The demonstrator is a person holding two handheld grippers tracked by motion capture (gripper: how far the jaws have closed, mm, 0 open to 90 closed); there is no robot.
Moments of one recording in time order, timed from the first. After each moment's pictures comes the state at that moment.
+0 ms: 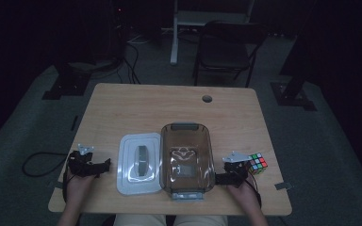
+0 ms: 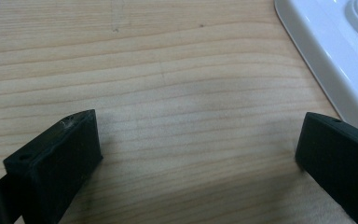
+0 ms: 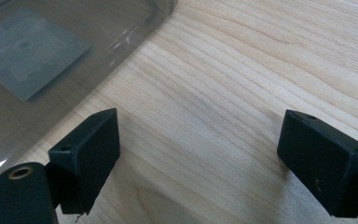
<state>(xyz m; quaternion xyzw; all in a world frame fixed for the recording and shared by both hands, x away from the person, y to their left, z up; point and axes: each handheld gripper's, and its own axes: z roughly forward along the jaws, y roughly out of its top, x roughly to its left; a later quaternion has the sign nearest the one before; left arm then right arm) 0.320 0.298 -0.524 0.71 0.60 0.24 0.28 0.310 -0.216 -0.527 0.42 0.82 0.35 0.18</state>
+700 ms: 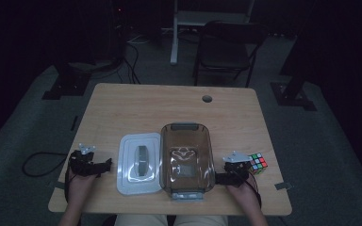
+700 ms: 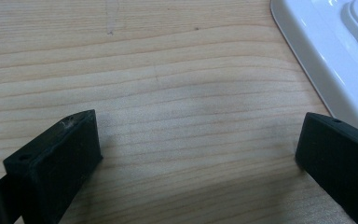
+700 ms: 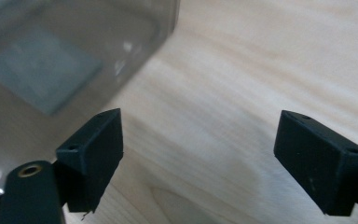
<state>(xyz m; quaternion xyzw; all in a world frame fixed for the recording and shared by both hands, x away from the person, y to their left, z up) 0.321 0.296 -0.524 0.71 0.60 0.24 0.28 0.299 -0.212 -0.508 0.43 0.81 0.35 0.20</state>
